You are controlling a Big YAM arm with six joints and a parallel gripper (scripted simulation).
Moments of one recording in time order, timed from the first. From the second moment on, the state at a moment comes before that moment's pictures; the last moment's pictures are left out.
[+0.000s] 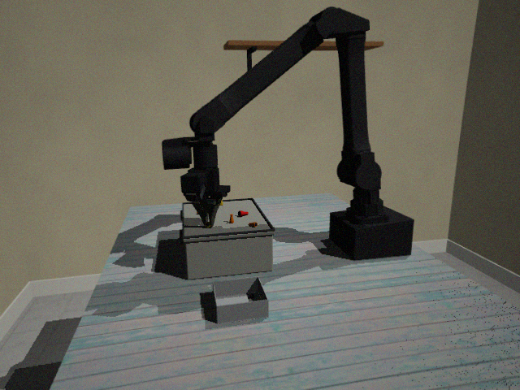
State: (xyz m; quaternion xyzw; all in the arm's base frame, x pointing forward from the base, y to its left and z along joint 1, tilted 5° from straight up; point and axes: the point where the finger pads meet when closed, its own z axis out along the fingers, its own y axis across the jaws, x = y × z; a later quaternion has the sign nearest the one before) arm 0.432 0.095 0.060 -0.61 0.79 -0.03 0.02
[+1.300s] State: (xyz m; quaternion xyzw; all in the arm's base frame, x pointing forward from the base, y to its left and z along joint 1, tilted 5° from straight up) arm 0.426 0.095 0.126 -0.61 0.79 -0.03 0.02
